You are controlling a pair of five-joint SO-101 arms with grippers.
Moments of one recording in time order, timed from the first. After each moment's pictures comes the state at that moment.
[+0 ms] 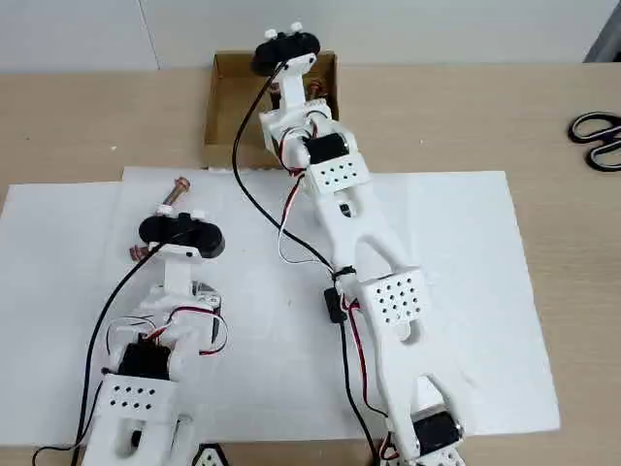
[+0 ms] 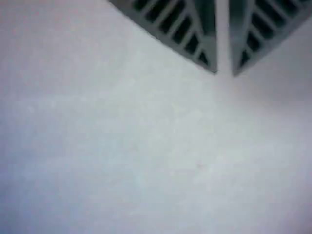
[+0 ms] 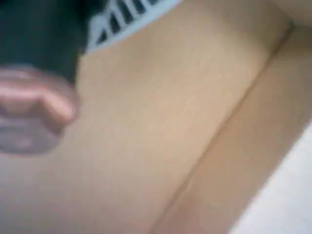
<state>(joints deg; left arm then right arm) 1.4 -62.0 81.5 46.1 2.3 -23.8 63.3 -65.8 45.8 -4.0</state>
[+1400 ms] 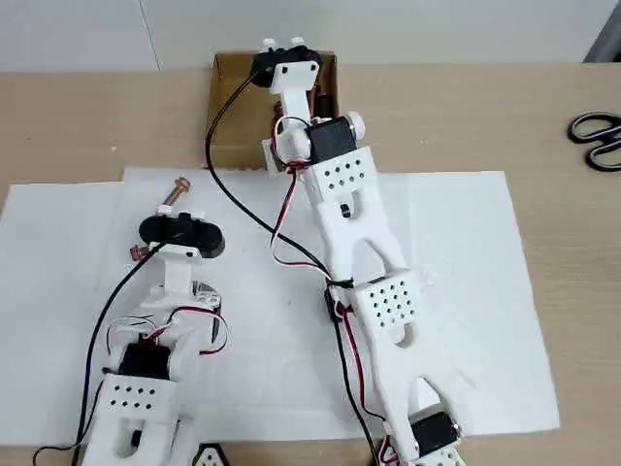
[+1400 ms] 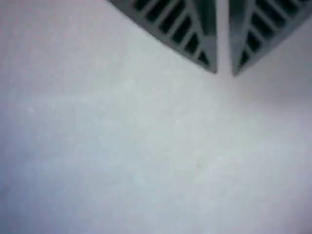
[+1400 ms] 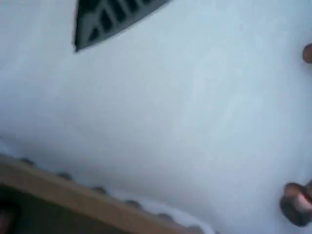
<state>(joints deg) 1.4 -62.0 81.5 46.1 2.3 -26.5 61.7 -93.3 98.6 -8.8</state>
